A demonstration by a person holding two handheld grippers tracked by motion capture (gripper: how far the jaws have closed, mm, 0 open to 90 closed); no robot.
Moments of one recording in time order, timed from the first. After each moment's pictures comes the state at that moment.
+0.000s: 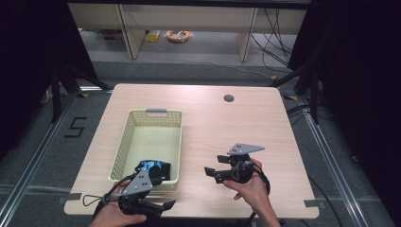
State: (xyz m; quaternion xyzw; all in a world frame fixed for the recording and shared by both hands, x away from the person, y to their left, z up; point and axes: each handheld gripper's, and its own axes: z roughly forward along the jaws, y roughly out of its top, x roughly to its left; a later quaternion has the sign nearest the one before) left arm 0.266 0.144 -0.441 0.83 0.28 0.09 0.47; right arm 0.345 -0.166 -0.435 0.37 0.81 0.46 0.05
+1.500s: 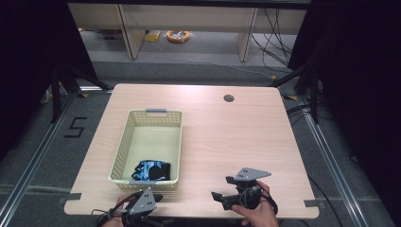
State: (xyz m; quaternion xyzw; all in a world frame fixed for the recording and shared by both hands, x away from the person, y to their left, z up) left arm 0.247 0.147 -0.494 0.87 0.26 0.08 0.42; right arm 0.294 -0.186 -0.473 0.38 0.82 0.43 0.04
